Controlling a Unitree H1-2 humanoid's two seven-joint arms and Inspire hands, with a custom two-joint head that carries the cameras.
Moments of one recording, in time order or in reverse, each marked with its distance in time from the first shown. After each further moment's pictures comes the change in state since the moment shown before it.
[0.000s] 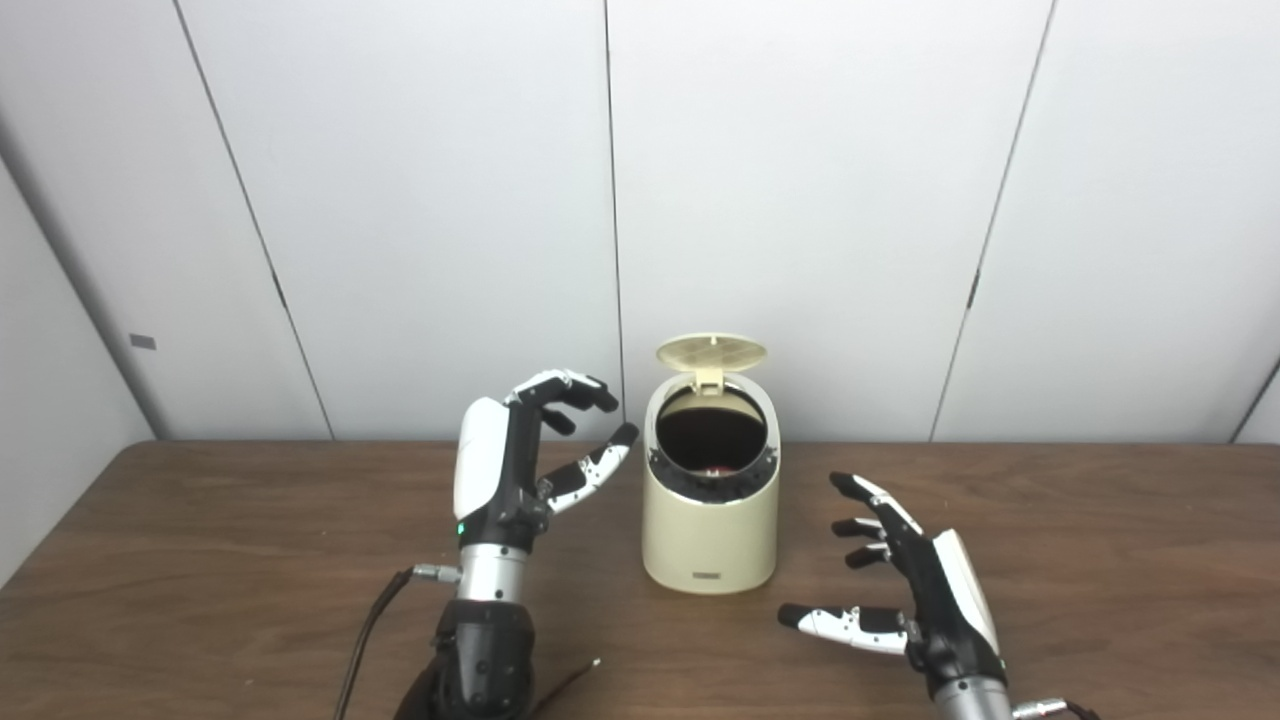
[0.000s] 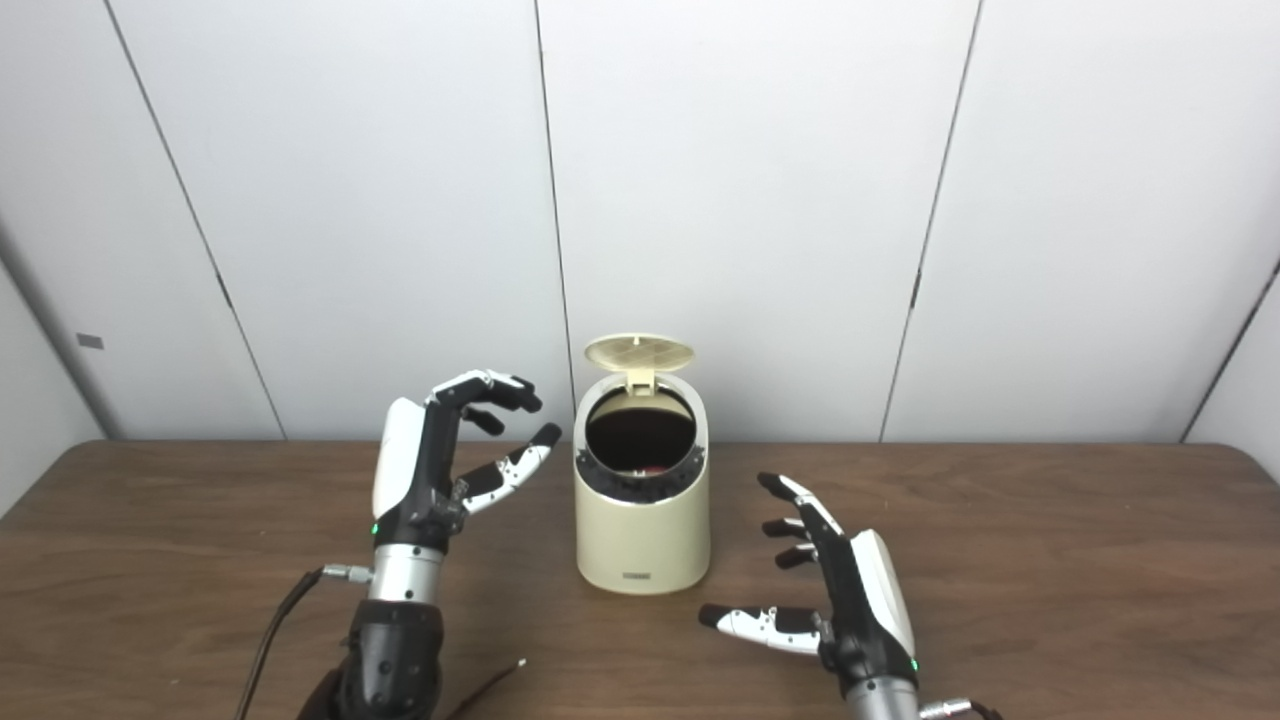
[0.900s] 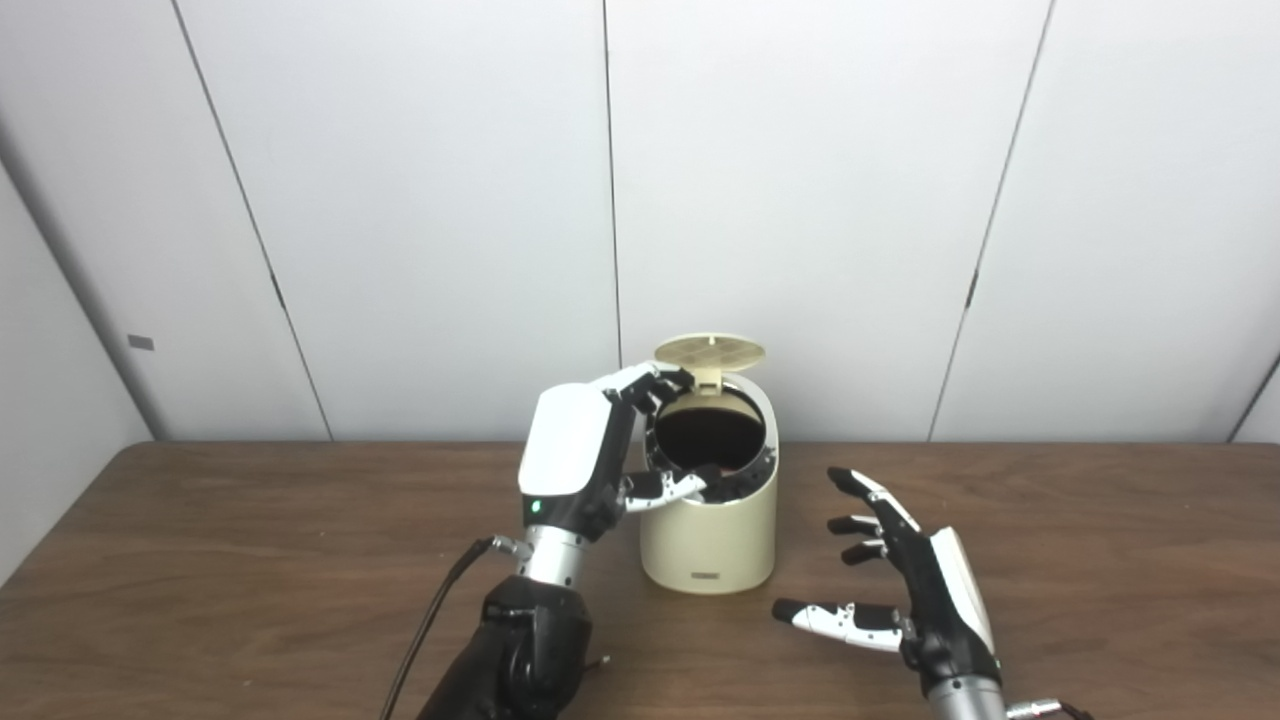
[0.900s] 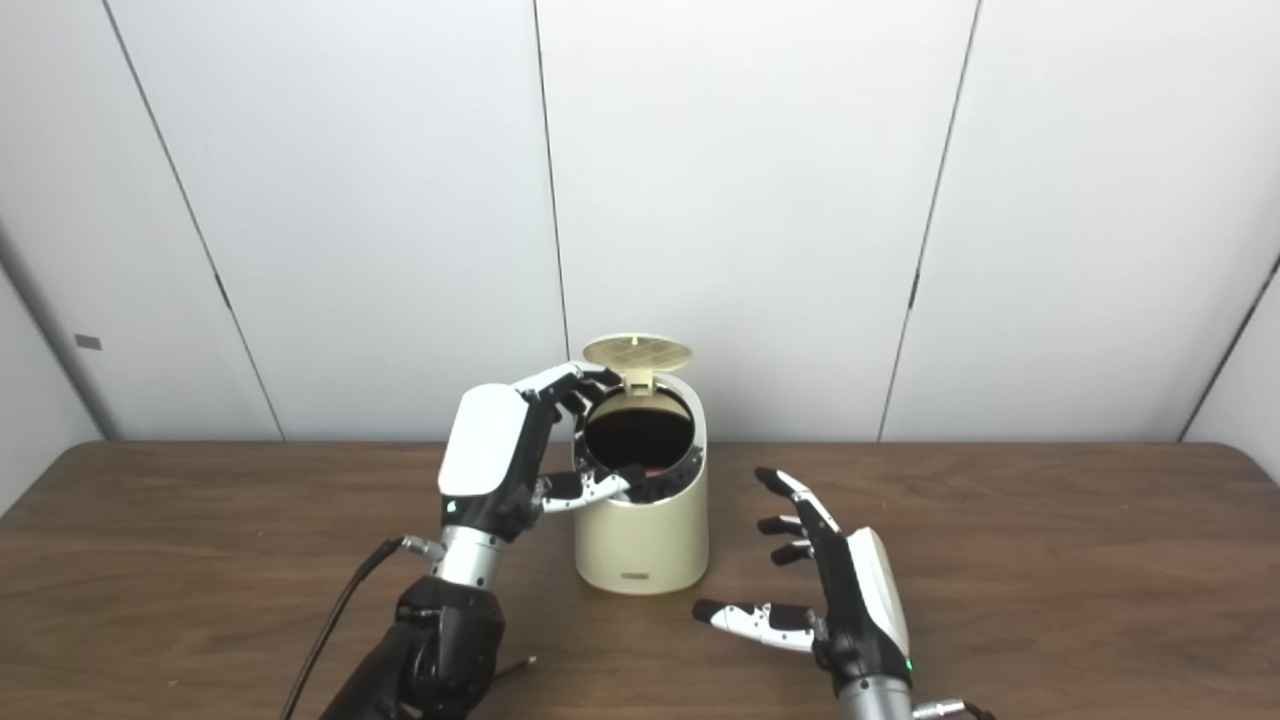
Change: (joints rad) left arm -0.104 0.015 -0.157 0.150 0.391 0.041 0.176; right arm 0.002 0.022 -0.002 -0.011 -0.018 0.002 -0.008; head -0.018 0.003
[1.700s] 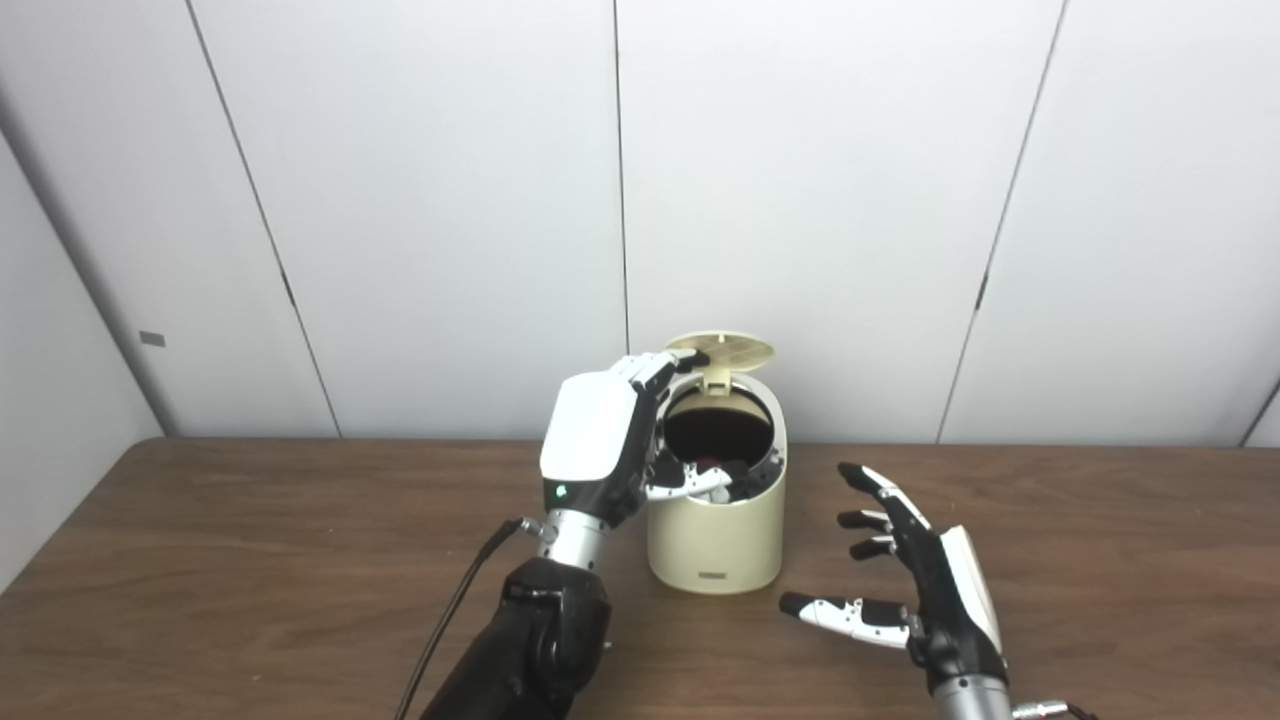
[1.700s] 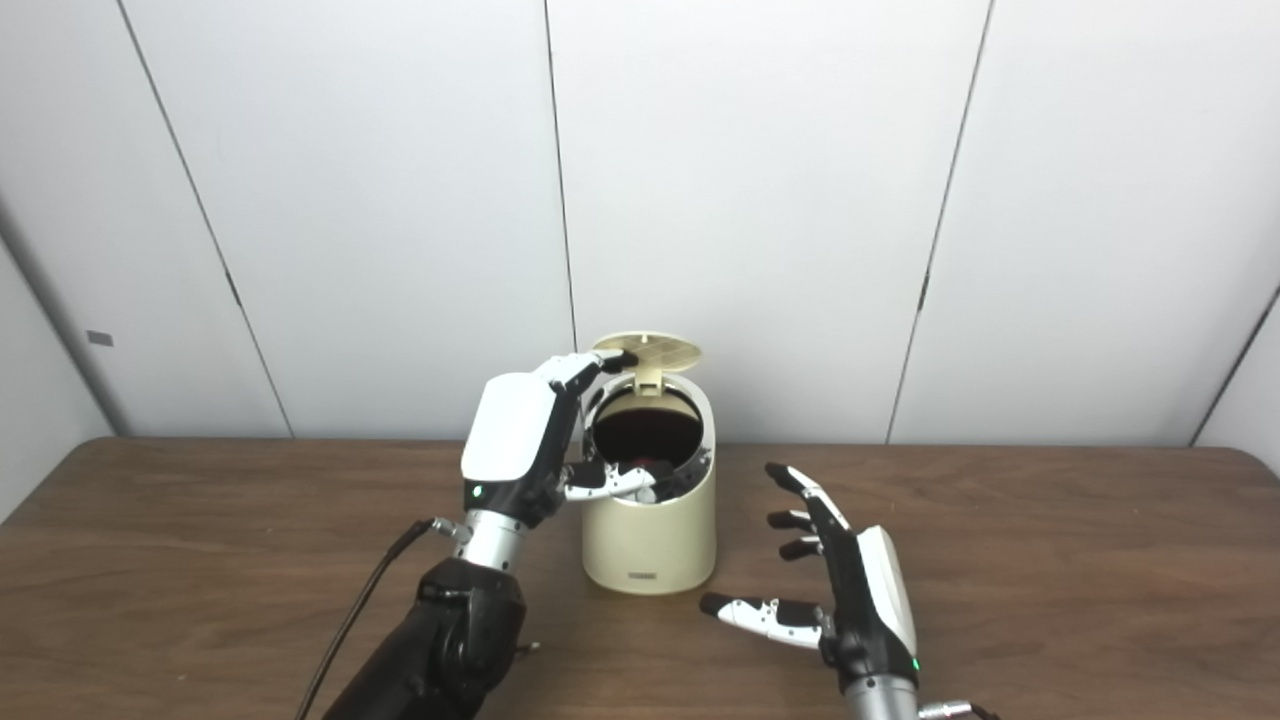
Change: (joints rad) left arm -0.078 -0.002 -0.074 0.089 0.108 0.075 0.004; right arm 0.000 0.006 -0.010 -0.003 0.007 -0.002 -0.023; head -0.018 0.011
